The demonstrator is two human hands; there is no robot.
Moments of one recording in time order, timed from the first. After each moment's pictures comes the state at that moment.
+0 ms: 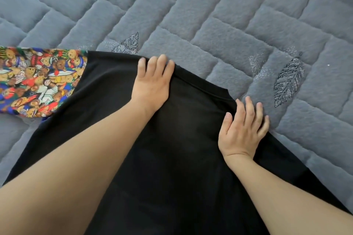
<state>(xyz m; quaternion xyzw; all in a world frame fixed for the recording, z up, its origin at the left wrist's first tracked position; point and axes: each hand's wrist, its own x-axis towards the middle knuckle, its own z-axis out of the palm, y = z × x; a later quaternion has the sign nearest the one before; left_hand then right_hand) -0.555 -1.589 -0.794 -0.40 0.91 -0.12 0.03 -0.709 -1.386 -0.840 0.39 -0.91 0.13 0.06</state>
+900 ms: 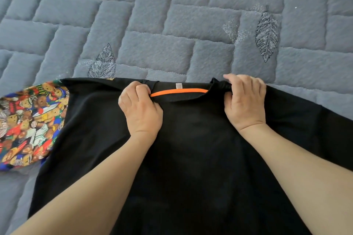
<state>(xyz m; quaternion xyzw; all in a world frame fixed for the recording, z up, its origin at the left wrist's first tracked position) -0.520 -1.543 -0.810 -0.47 0.86 0.08 -0.18 -0.702 -1.384 -0.823 0.43 -0.87 0.21 0.11</state>
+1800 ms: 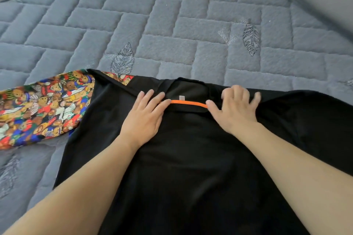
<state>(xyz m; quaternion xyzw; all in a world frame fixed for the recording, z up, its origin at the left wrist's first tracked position) -0.409 -1.538 -0.801 -0.15 0.99 0.02 -0.06 -0.611 -1.349 -0.775 0.33 -0.94 0.00 -0.12</state>
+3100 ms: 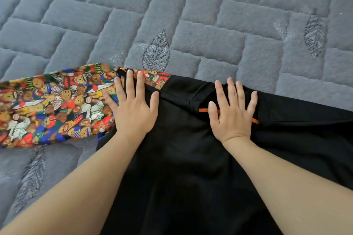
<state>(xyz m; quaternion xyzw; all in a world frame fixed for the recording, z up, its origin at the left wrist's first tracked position) -0.372 -1.627 -0.812 -0.50 0.86 0.07 -0.01 -0.541 -1.450 -0.822 0.40 -0.92 0.06 -0.01</state>
